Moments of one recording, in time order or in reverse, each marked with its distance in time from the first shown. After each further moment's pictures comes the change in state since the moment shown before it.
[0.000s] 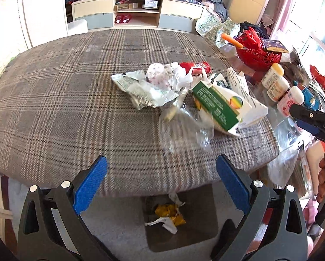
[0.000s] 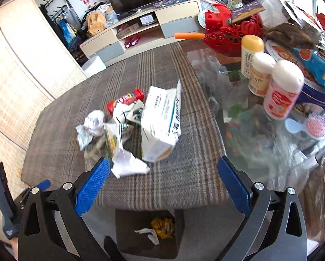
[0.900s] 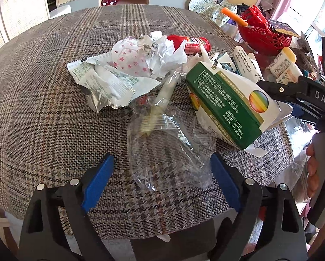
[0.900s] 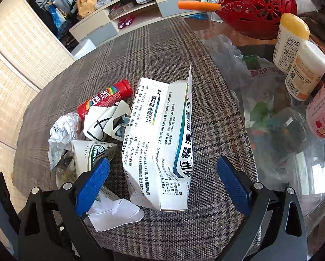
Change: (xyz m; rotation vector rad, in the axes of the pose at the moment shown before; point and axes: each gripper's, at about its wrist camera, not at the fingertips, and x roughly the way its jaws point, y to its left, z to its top) left arm 0.088 -0.020 0.022 0.032 0.115 -0.038; right arm 0.100 0.002 0.035 0.007 0.138 -0.027
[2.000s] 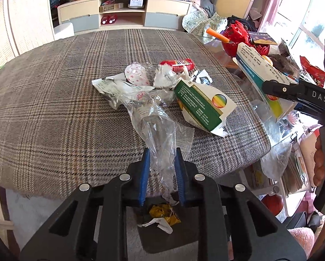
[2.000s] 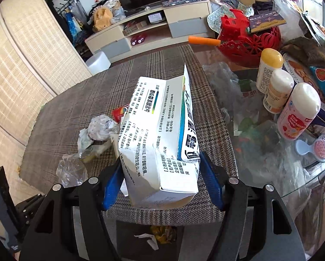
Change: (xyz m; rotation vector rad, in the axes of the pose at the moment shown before) left arm -0.089 0.001 -0.035 0.033 -0.111 -0.010; right arm -0.091 0.016 -0.028 -0.071 -0.132 0.025
